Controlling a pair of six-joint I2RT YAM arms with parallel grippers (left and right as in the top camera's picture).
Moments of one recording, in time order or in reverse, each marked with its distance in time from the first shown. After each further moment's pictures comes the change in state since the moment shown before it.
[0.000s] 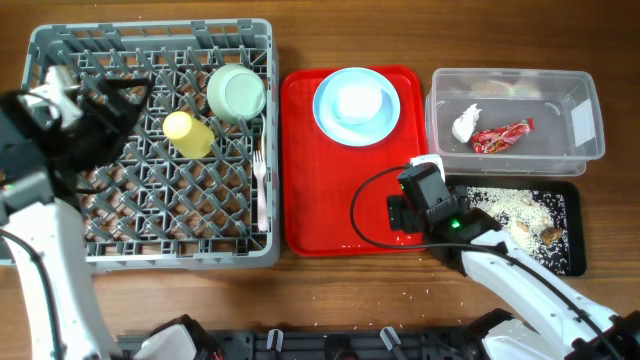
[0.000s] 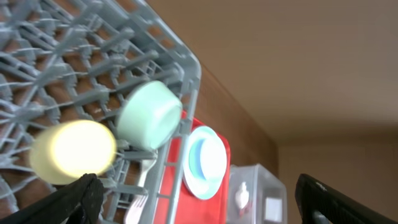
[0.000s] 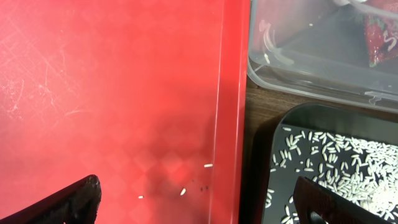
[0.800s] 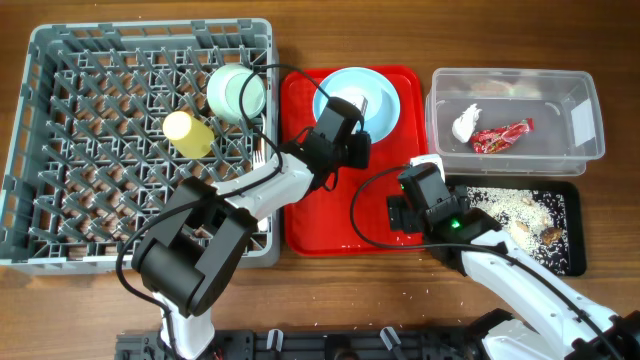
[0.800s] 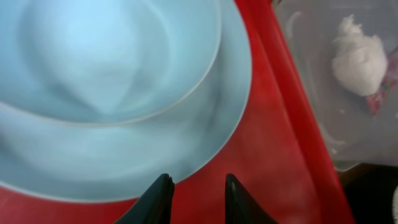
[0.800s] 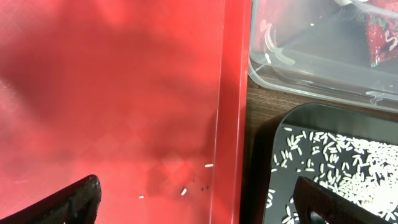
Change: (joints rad) left arm -1.109 0.636 -0.005 0.566 -0.701 0.050; right arm 0.000 0.000 0.000 0.000 -0.003 0.000
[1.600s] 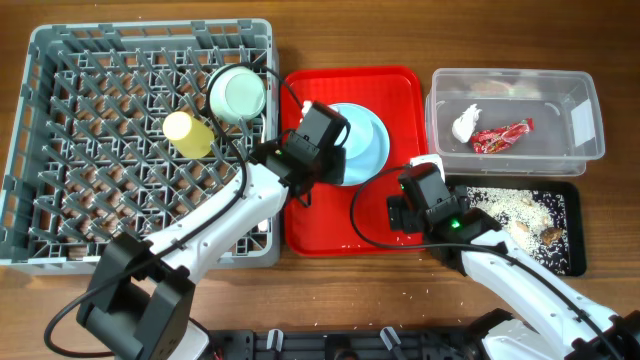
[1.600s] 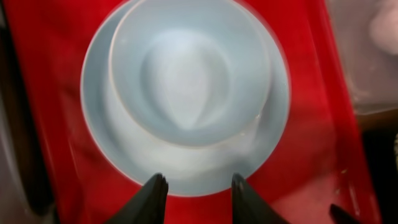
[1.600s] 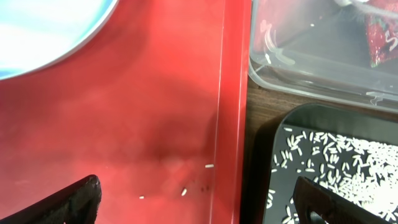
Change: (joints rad) left arm -0.002 -0.281 0.000 -0.472 -0.143 0.003; right arm 0.000 0.000 0.000 0.000 0.000 0.000
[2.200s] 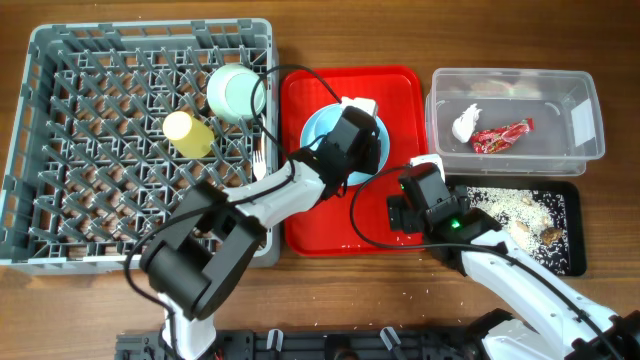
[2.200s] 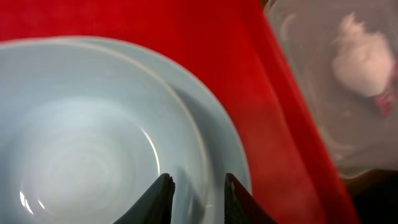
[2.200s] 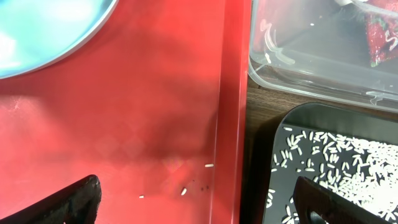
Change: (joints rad) left arm -0.068 0.296 -0.002 0.508 0.014 0.011; right arm 0.000 0.000 0.000 0.000 0.000 0.000
